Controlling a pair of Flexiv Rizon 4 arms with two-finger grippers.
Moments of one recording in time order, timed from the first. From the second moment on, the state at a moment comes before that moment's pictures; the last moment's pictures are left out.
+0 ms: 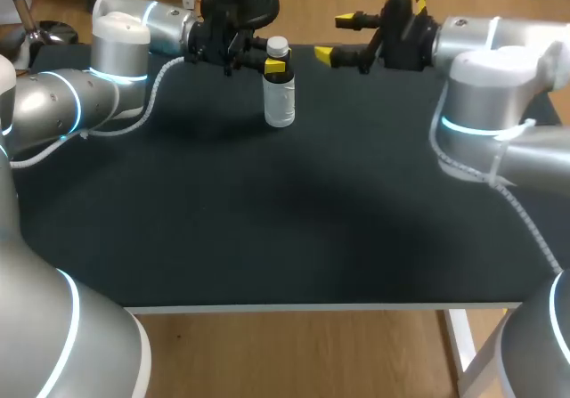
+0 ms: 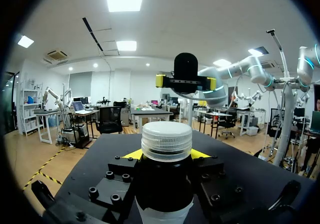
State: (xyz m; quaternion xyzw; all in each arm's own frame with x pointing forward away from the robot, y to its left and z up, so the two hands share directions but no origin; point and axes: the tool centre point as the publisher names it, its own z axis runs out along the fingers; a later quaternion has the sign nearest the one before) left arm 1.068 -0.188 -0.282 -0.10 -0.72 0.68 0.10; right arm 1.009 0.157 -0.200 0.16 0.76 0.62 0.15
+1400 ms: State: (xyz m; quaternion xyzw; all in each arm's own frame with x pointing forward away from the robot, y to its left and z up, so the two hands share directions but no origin) left arm 1.068 -0.188 -0.282 -0.10 -0.72 0.68 0.10; right arm 1.023 0.238 -0.241 0.22 0.75 0.61 0.17
